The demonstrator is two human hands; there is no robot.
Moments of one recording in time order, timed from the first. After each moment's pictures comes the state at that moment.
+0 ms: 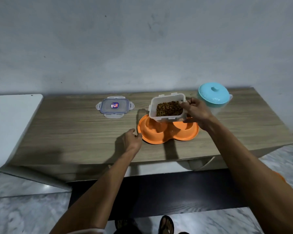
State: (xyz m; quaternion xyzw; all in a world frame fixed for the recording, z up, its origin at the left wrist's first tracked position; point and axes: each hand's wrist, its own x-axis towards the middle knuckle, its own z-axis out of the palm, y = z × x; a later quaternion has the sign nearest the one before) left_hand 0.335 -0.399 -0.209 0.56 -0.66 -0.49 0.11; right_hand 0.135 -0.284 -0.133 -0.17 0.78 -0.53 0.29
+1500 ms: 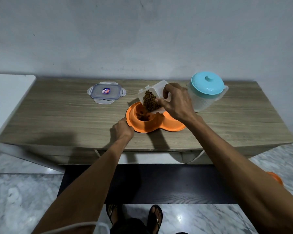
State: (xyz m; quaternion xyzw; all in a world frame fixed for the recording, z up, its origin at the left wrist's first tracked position) left_hand 0.310 -0.370 -0.227 0.59 -0.72 -0.35 0.08; right_hand 0.142 -0.277 -0.145 -0.49 0.82 -0.30 0.00
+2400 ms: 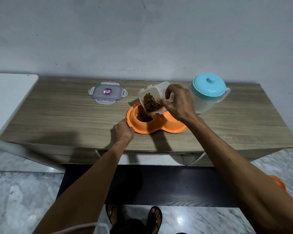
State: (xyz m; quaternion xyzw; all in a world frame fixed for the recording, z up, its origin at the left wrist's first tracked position) left_hand 0.309 -0.376 -0.244 0.59 -0.73 -0.34 0.09; right_hand 0.133 -0.279 -0.151 -0.47 0.82 -0.34 0.03
